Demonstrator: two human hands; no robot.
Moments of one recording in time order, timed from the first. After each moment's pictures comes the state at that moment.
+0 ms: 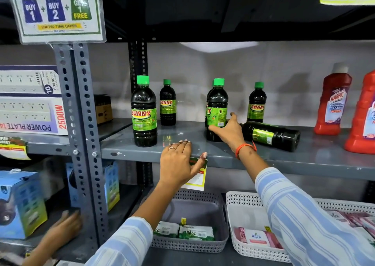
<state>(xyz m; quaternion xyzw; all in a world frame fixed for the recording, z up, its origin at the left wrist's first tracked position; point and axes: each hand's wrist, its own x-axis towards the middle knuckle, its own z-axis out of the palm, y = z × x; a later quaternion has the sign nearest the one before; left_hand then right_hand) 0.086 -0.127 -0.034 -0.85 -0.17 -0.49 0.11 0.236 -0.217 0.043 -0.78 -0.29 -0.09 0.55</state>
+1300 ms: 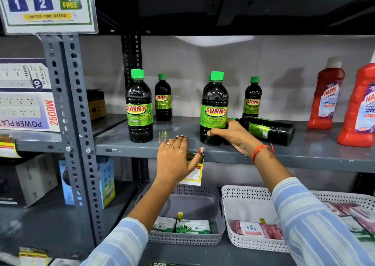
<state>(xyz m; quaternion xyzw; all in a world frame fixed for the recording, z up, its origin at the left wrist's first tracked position) 0.085 -0.131 -0.033 -0.86 -0.18 -0.46 0.10 0.211 -0.256 0.044 -0.69 -0.40 0.11 0.60</state>
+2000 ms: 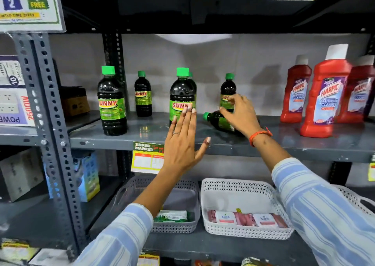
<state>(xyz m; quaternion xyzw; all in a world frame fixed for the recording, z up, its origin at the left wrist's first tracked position) 0.125 -0.224 -0.013 -0.85 -0.10 -0.50 0.08 0.271 -0.342 0.065 -0.81 -0.36 -0.28 0.37</state>
